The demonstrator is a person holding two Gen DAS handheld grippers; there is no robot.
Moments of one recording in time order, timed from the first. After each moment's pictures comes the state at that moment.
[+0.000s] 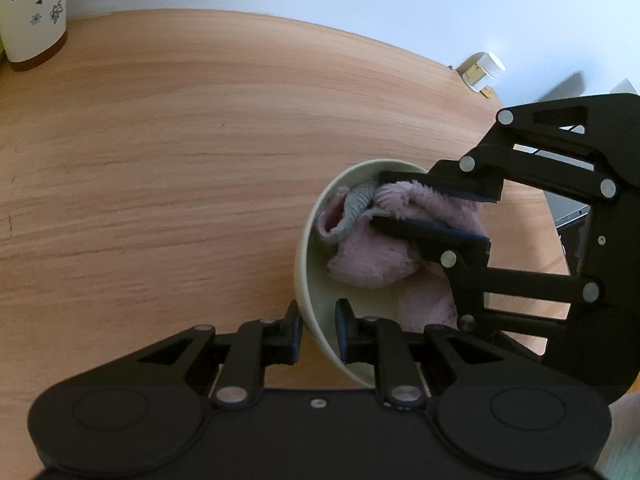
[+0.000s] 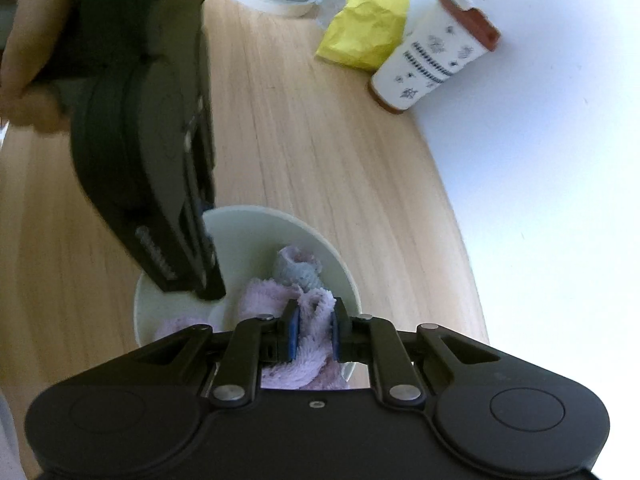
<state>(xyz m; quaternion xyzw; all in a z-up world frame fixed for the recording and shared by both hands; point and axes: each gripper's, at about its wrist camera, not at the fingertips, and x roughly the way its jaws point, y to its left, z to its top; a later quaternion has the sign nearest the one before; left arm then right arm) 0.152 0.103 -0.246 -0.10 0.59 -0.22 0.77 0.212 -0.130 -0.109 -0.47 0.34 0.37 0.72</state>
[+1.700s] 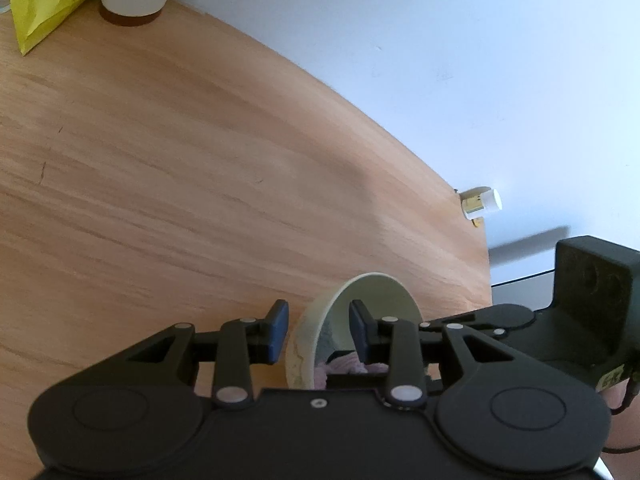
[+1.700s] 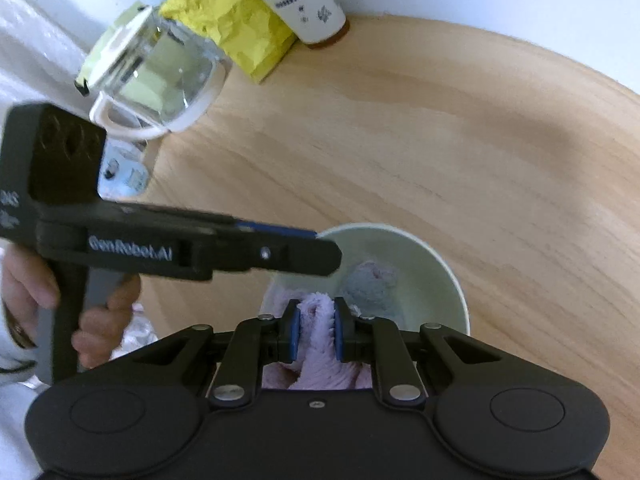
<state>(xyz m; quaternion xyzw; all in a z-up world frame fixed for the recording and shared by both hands) 0.166 0.136 -0.242 -0.30 0.54 -0.14 0.77 0.241 -0.172 -0.137 0.03 0.63 0.39 0.67</state>
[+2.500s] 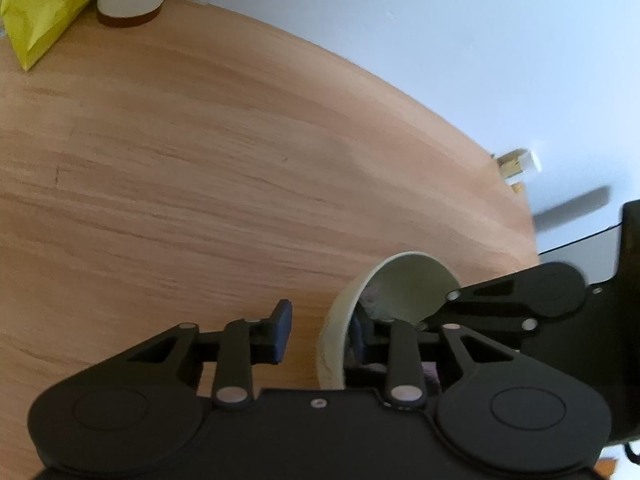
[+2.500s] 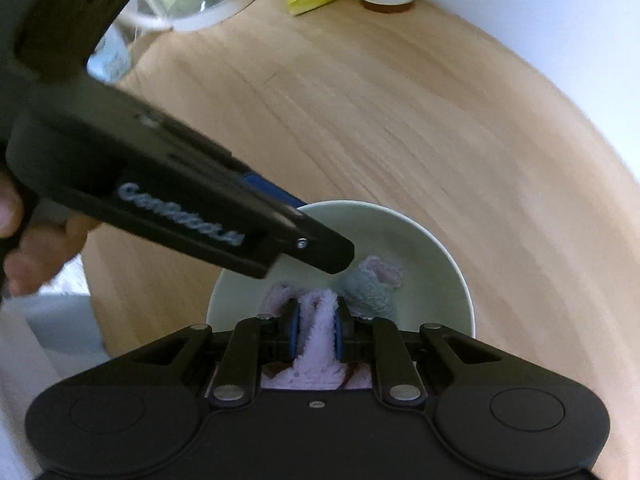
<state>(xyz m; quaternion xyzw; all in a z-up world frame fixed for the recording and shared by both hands) 0.159 0.119 -0.245 -0.21 0.57 -0.13 0.79 0.204 -0.125 -0.134 -0.22 0.58 0.40 0.68</state>
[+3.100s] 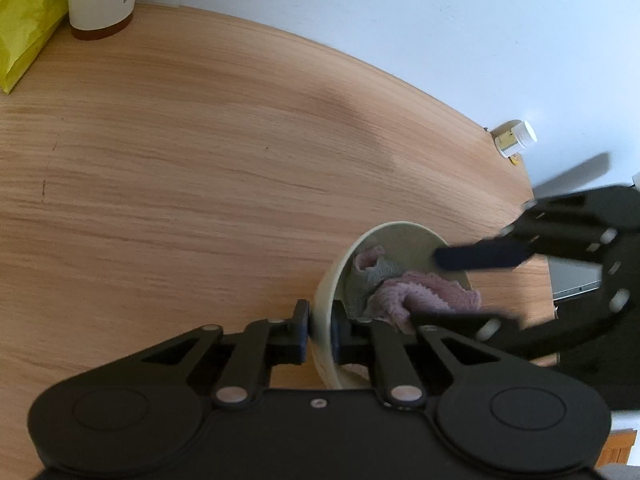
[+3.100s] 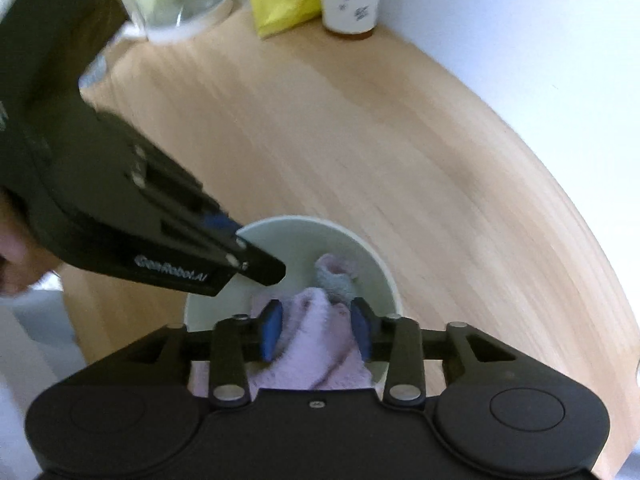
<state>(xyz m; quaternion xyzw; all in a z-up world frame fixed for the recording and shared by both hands) 0.160 0.120 -0.245 -0.19 0.58 -0.14 0.78 0.230 -0.159 -0.086 -0.22 0.57 0.35 0.71</state>
